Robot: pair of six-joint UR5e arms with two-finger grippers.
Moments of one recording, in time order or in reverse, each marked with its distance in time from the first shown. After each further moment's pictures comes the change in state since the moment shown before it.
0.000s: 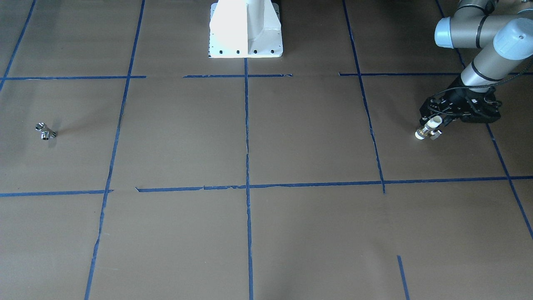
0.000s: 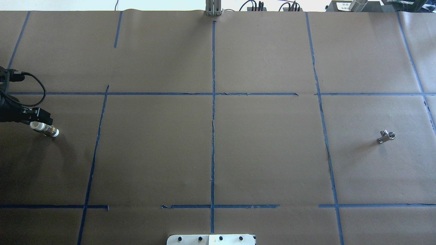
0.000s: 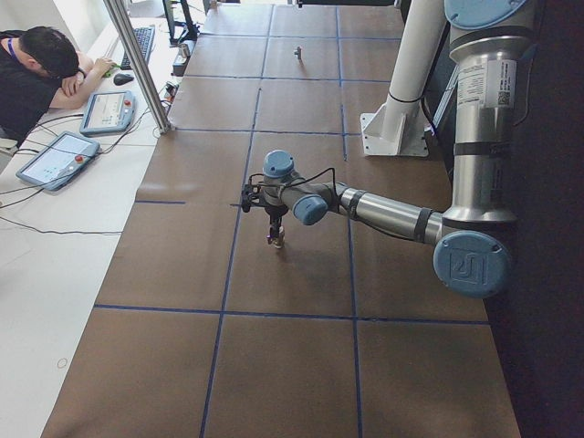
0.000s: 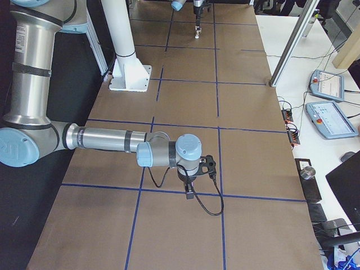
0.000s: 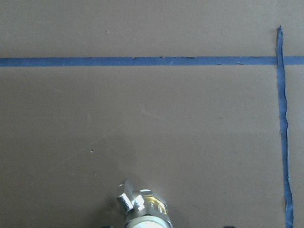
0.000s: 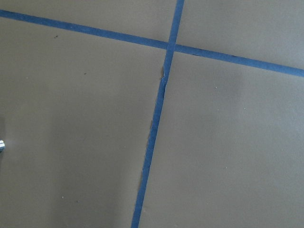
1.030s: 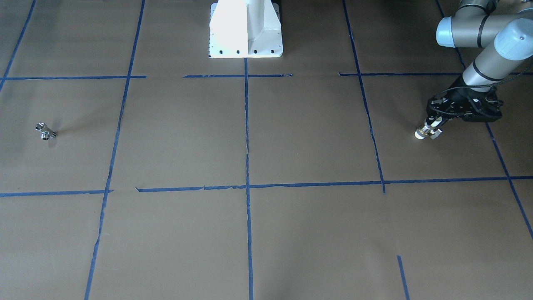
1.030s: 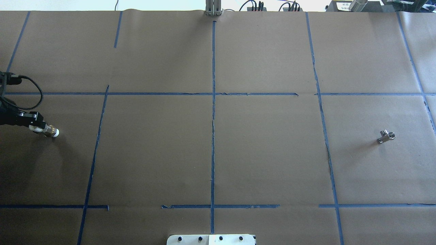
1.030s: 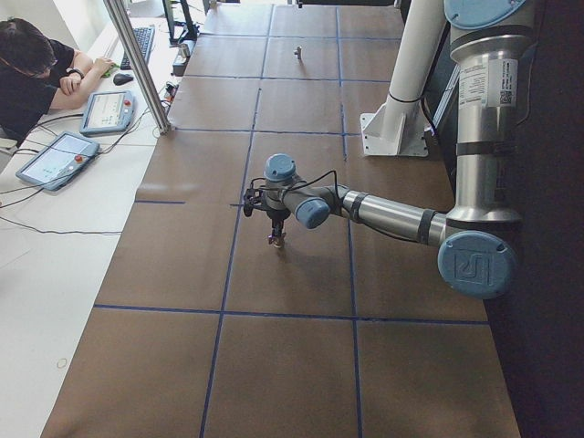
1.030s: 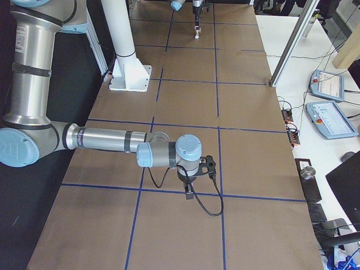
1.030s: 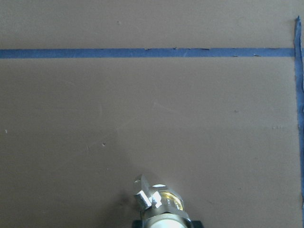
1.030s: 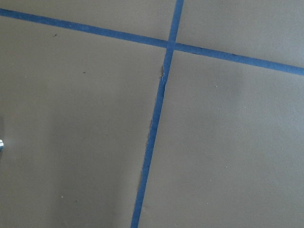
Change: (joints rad) left arm 0.001 0.024 -0.005 0.002 0.002 0.009; right arm -0.001 0.000 -0.004 0.000 0.000 0.000
